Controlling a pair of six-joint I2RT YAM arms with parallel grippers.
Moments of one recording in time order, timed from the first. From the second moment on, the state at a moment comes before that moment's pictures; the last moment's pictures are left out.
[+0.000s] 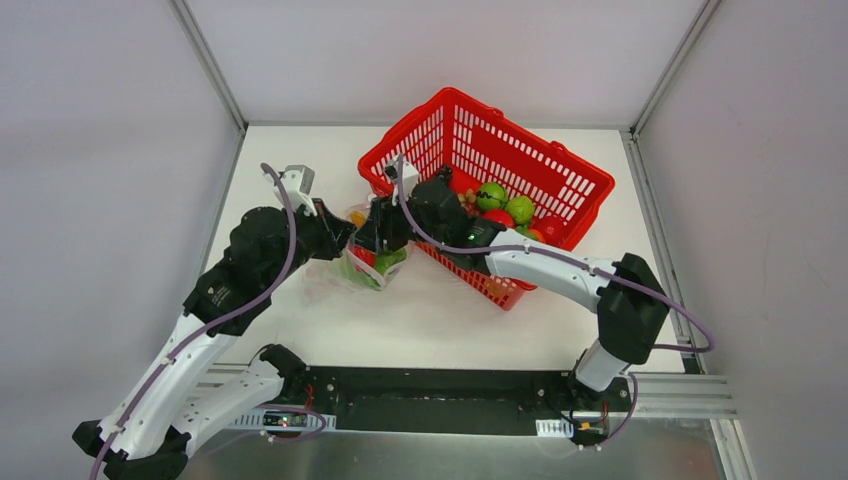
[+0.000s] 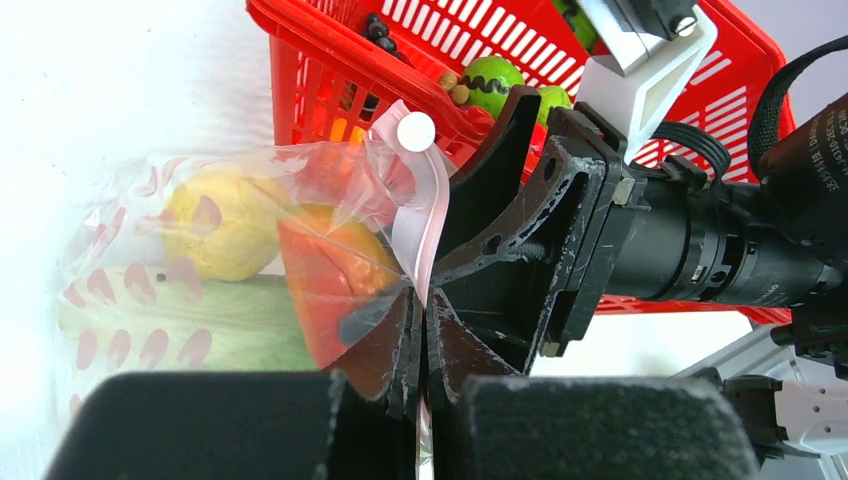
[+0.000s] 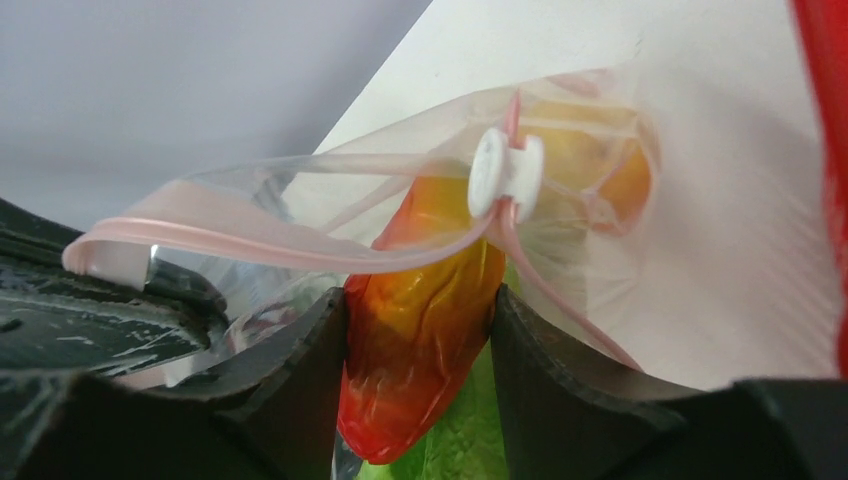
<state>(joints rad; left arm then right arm) -0.59 0.72 1.01 -0.56 -0.10 -0.48 0.99 1.65 1.28 0.06 -0.17 0.56</state>
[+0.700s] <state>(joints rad) -0.59 0.67 0.97 -0.56 -0.20 -0.49 0.98 1.64 1.32 -0.01 -0.36 0.62</state>
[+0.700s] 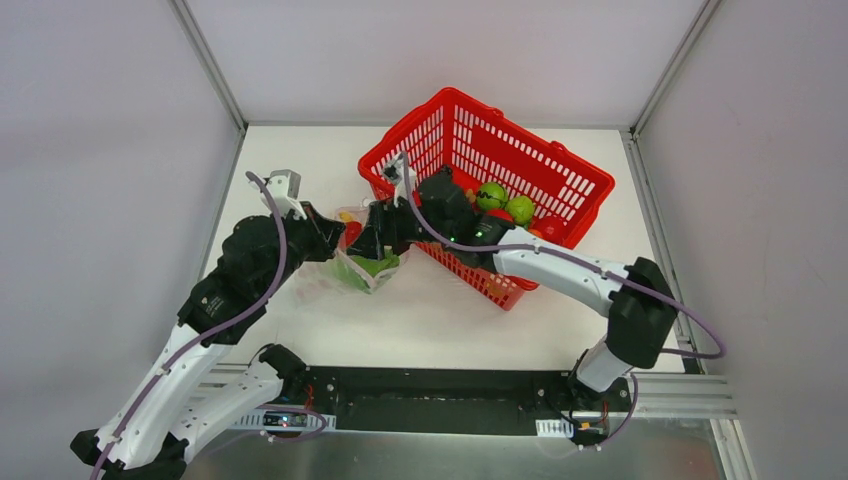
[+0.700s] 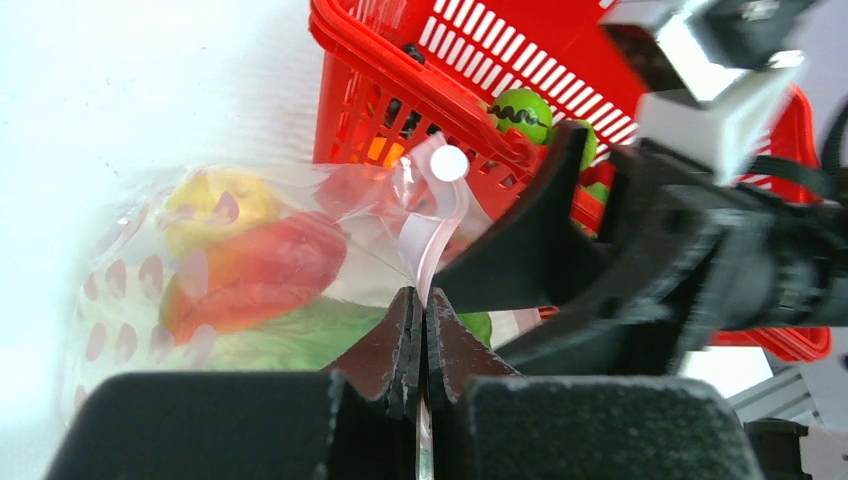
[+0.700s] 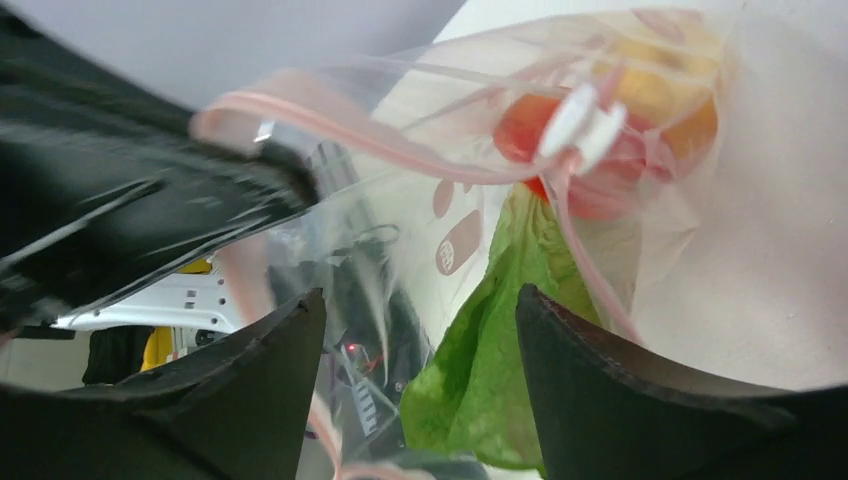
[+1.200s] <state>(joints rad) -0.59 0.79 1.00 -0.63 -0.25 -0.49 0.98 1.30 1.19 0.00 -0.22 0.48</state>
